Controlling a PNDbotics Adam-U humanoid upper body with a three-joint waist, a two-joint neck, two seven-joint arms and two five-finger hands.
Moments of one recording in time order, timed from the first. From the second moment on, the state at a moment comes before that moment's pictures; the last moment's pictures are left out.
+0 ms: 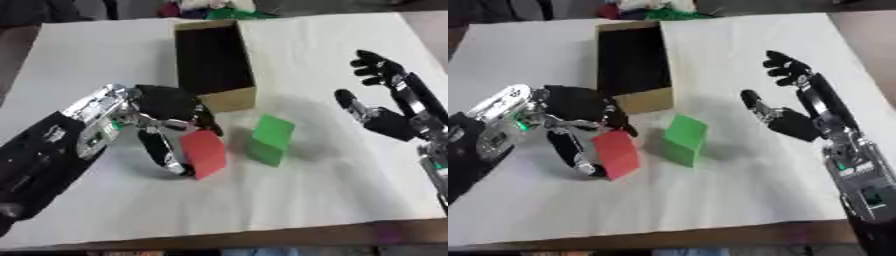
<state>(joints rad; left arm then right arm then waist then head) -0.77 0.55 -0.57 -1.39 -0.78 -0.60 -0.51 -0.46 -0.38 0.19 -1.57 0.42 -0.12 0.07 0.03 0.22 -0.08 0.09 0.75</state>
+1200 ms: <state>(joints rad) -0.87 0.67 -0.47 -1.57 -0.56 -0.52 -0.59 -0.46 -0.38 0.19 -1.56 0.42 -0.12 0.07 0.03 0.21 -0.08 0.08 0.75</state>
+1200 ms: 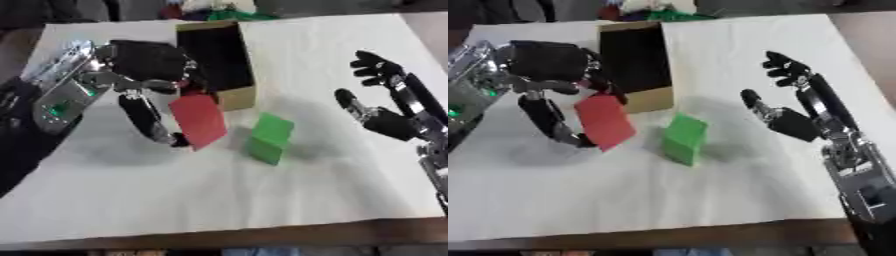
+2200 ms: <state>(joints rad) -1.07 0.39 -0.23 -0.94 -1.11 -0.53 -0.35 -0.46 -0.37 0.21 -1.55 0.41 -0.13 0.10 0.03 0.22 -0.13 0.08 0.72</state>
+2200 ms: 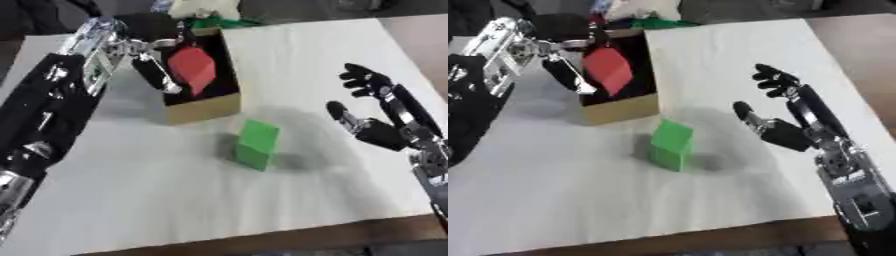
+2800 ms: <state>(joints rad) -1.06 0.37 -0.20 -0.89 -1.26 -0.50 -0.24 -0.46 -0.37 0.21 -1.55 0.40 -0.13 0.10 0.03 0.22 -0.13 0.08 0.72</state>
